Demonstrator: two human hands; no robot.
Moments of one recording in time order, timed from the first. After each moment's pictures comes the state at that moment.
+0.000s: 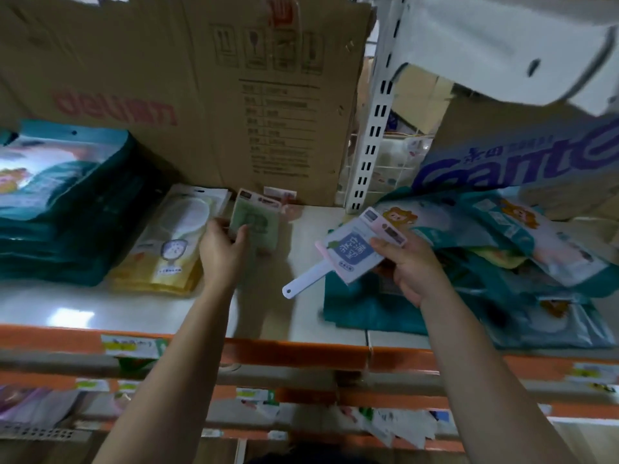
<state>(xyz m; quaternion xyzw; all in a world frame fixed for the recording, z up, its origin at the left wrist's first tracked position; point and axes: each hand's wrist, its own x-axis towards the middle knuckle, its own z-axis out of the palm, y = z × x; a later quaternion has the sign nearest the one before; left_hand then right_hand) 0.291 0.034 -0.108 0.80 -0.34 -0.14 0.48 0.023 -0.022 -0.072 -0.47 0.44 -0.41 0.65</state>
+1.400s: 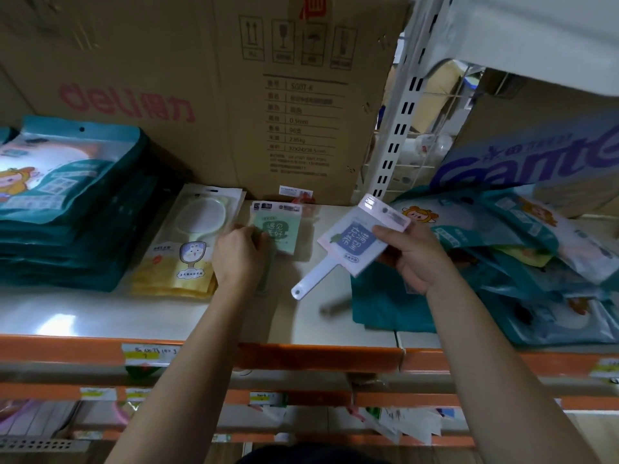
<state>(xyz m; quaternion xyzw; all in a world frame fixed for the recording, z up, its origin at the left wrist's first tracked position) 0.323 0.032 -0.125 0.82 -0.48 -0.03 0.30 0.069 -0.016 -0.056 -0.41 0.43 -0.42 0.69</state>
